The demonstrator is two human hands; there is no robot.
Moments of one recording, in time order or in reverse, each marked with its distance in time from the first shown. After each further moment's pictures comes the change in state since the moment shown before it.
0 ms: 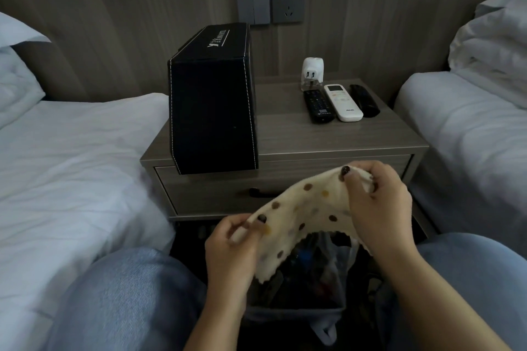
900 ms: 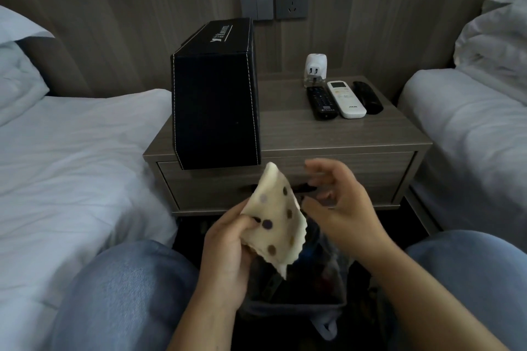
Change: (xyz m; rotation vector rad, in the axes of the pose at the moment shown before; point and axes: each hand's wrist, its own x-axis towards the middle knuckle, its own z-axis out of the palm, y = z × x) left_hand -0.002 0.014 -0.013 -0.384 -0.358 -0.097; right_hand -0.017 -0.008 0.016 0.200 -0.460 -0.099
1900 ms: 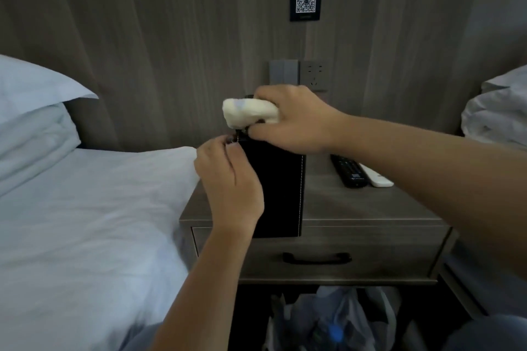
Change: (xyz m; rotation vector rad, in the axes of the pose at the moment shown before) left_hand 0.087 0.145 0.025 0.550 0.441 0.982; right_hand 0.171 -0.183 0.048 -0.678 -0.308 -0.413
